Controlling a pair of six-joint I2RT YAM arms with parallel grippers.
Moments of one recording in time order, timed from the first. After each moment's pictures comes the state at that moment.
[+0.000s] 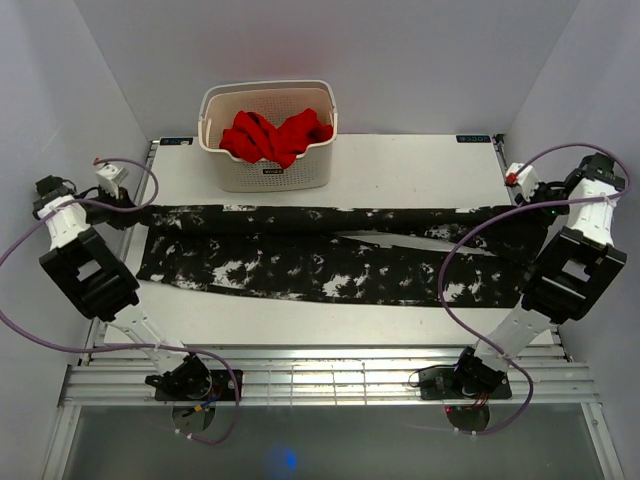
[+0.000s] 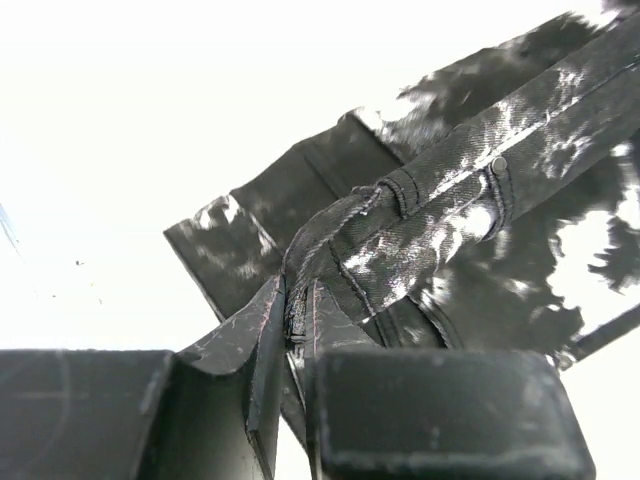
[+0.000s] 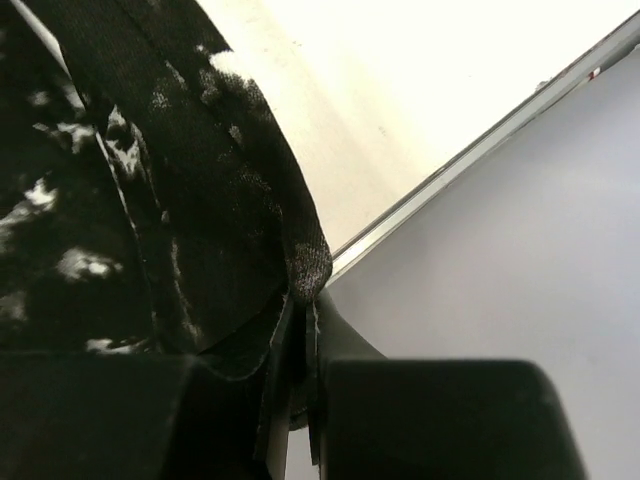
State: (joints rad) left arm 0.67 1.92 1.58 -0.84 0.93 1.00; right arm -0.53 1.83 1.61 -1.00 -0.53 -1.50
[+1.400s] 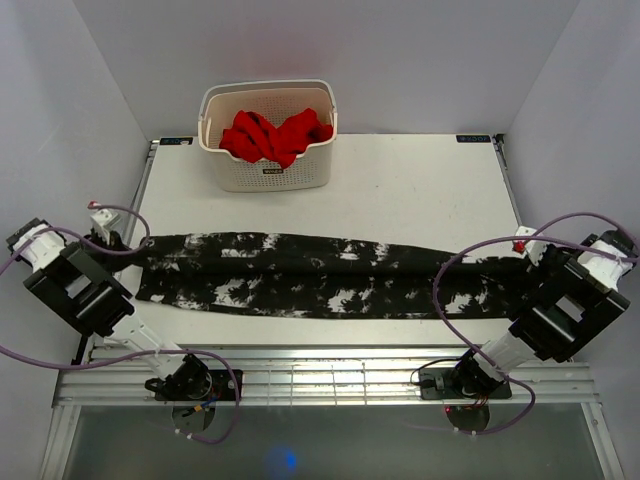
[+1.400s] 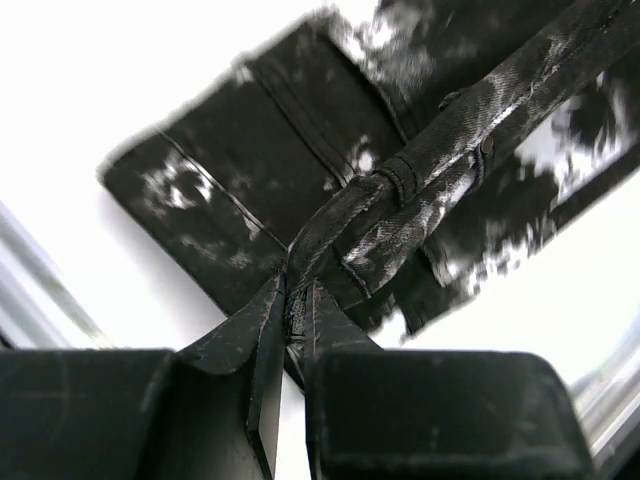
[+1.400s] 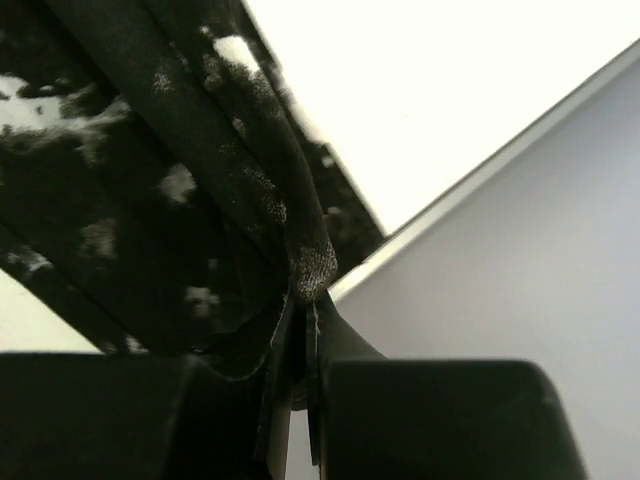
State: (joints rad) left arm 0.89 1.85 1.46 -1.31 0.97 1.63; right arm -0.83 1.54 1.07 -0.89 -0.66 -1.92
